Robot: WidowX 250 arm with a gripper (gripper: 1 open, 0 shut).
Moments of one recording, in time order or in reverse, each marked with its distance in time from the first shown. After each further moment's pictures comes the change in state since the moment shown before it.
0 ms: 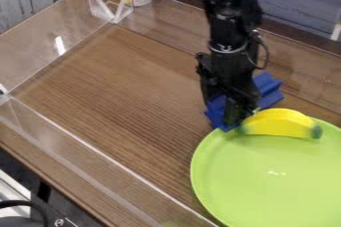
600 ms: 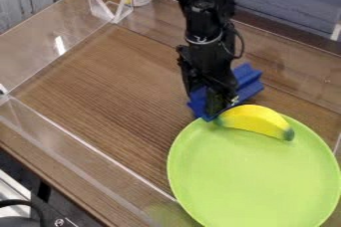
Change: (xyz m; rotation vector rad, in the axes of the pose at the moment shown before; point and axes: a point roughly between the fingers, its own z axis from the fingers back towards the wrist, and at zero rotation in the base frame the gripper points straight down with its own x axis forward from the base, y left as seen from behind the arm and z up) arm -0.007 0.022 0.000 0.031 -0.007 0.006
